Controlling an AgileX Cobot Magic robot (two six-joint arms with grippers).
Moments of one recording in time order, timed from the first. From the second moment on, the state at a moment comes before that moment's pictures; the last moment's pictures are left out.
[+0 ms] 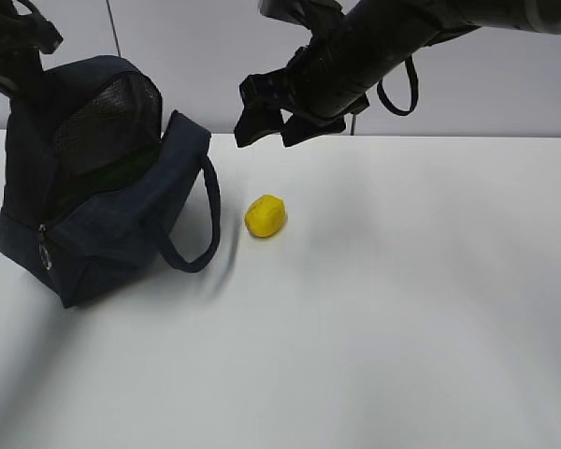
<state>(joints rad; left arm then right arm) -0.10 1.92 -1.83 -0.24 1.25 0.22 0.40 2.03 -1.77 0.54 0.85 -0.31</state>
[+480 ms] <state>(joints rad) -0.10 1.92 -1.83 -0.24 1.25 0.22 0.40 2.15 -1.77 0.54 0.80 -0.11</state>
